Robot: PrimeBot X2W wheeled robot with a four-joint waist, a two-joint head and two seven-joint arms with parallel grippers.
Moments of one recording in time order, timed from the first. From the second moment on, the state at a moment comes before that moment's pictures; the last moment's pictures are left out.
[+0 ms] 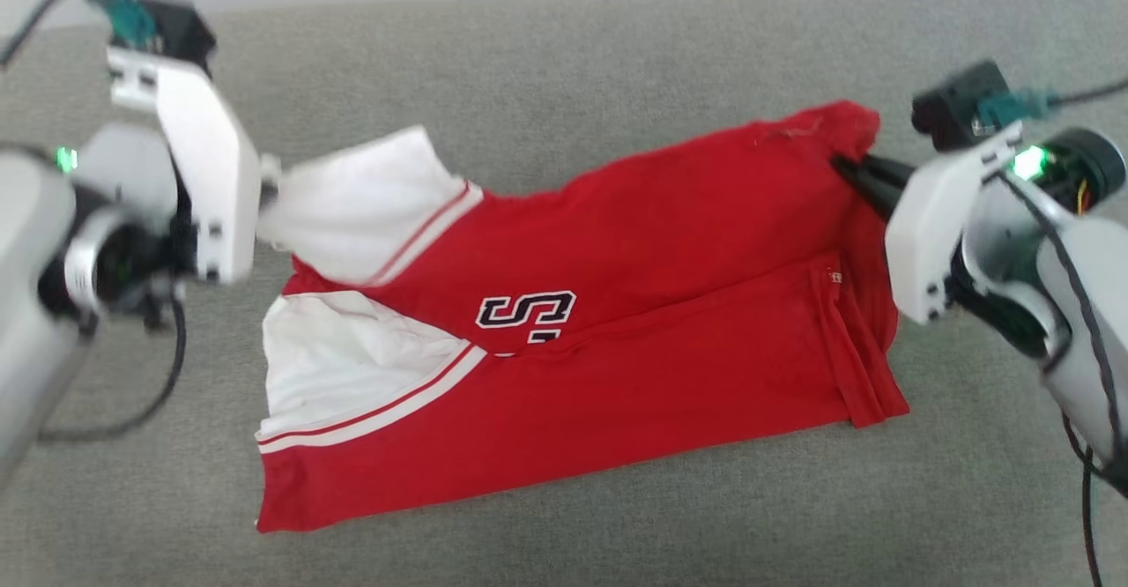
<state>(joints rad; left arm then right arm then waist) -0.99 0.77 -0.82 0.26 -1.06 0.14 0.85 -0.81 -0.54 0.67 0.40 0.70 0.13 0.35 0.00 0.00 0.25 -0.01</state>
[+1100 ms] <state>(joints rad) -0.50 0.86 -0.81 -0.07 -1.16 0.31 0.60 -0.49 -0.56 0.59 0.40 0.88 0.13 0.45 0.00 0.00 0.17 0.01</state>
